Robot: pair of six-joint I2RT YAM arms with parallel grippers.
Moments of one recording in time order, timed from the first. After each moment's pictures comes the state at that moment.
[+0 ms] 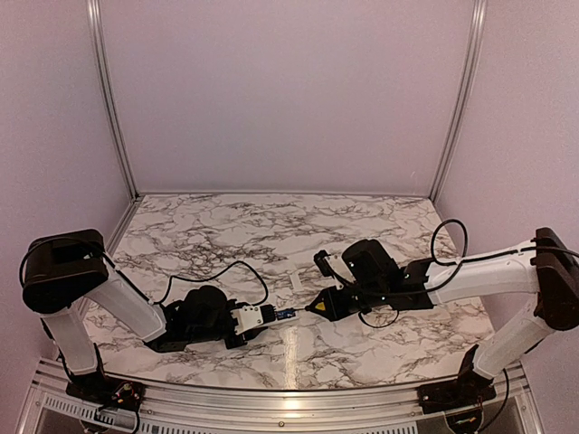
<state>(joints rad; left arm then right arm) -1.06 1.80 0.49 0.79 -0.06 0.49 0.95 1.48 0.76 -0.06 -0.16 0.52</state>
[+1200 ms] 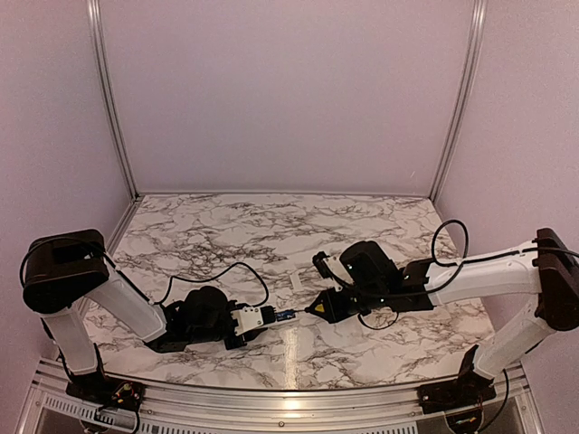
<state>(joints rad) -1.06 1.80 0.49 0.79 -0.06 0.50 0.97 1.47 0.77 -0.09 -0.13 0.52</state>
